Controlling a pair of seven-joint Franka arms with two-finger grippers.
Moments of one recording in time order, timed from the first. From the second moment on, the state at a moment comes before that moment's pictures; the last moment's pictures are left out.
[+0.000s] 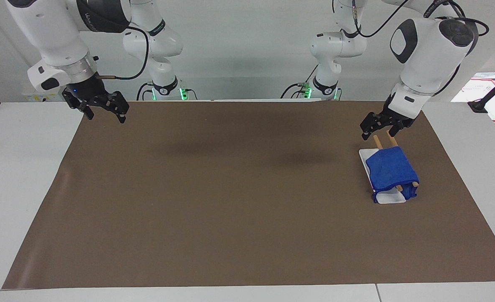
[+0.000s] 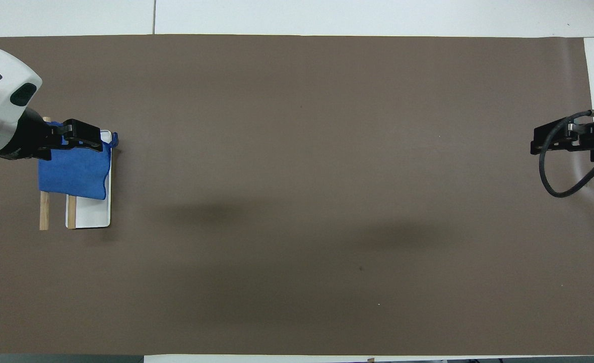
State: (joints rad) left arm -0.06 0.00 -0.07 -1.73 -0.04 1.74 -0.17; right arm -0.01 -0.02 0.00 -1.63 -0.02 1.58 0.15
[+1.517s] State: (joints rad) left arm -0.08 0.00 -0.06 -1.68 0.00 1.66 -0.04; right arm 0.00 -0.03 0.00 -1.63 -0.02 1.58 0.15
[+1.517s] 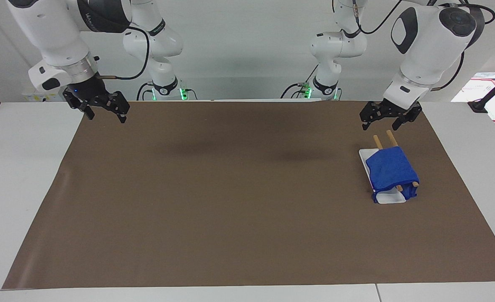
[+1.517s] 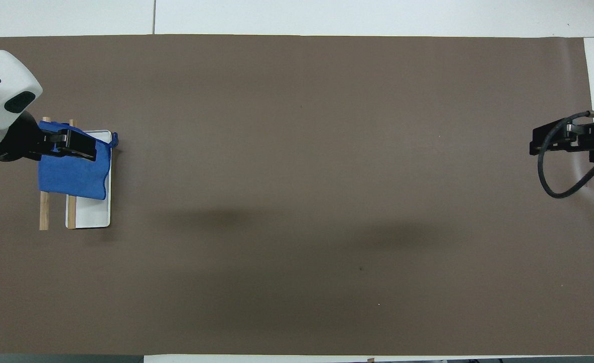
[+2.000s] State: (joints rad) left arm -0.07 0.00 -0.06 -1.67 0.00 1.66 -0.04; right arm 0.00 -0.03 0.00 -1.63 -0.02 1.58 0.15
